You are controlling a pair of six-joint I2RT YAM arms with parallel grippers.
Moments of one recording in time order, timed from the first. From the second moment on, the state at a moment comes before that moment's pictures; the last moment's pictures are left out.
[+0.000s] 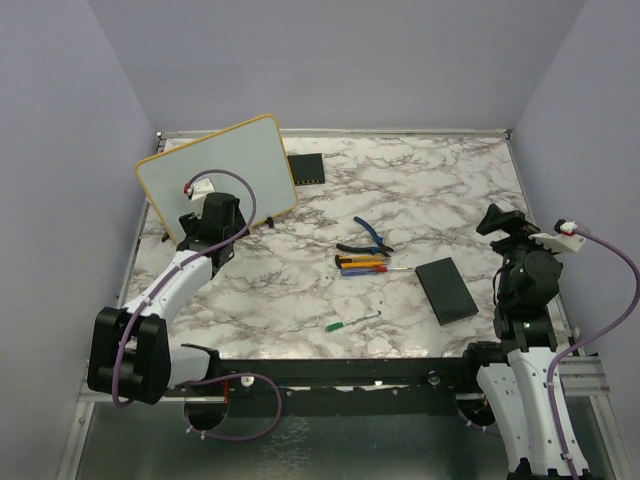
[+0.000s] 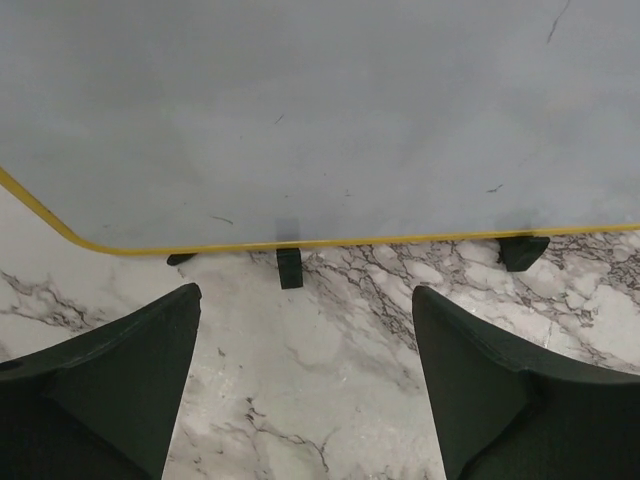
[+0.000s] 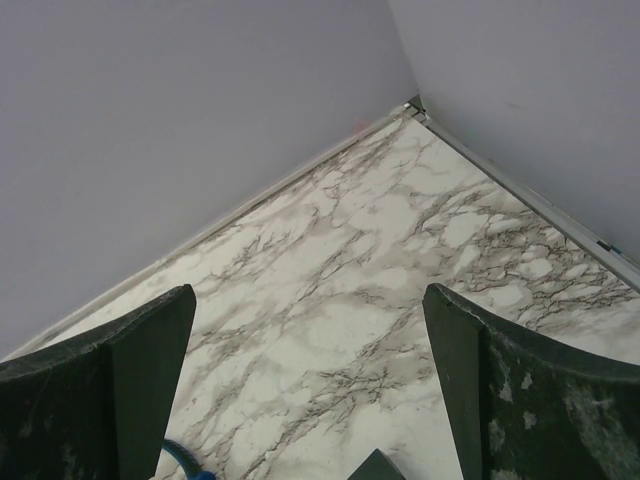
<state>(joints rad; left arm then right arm) -0.22 1.26 0.75 -0.17 -0.46 -0.46 -0.02 0.46 0.49 0.02 0.35 0.41</state>
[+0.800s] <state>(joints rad) -0.22 1.47 0.71 -0.15 -0.48 -0.46 -0.02 0.44 0.49 0.02 0.35 0.42</state>
